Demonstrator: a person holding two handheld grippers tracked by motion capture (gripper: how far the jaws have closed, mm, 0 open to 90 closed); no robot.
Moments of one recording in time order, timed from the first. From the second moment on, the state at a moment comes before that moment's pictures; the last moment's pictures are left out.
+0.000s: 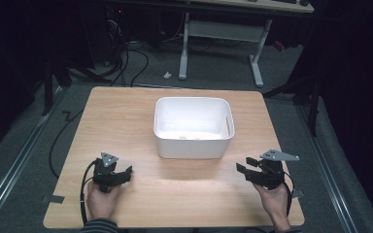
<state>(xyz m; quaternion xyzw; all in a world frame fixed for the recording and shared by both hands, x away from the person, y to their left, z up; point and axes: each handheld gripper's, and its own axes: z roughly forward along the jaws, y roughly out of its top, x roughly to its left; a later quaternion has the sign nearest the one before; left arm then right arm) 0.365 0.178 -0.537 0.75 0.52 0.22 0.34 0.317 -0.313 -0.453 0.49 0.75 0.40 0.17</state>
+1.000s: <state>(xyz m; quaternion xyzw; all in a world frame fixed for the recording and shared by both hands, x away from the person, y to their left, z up) 0.365 0.178 -0.537 0.75 0.52 0.22 0.34 0.333 -0.301 -0.497 0.51 0.77 0.36 0.15</state>
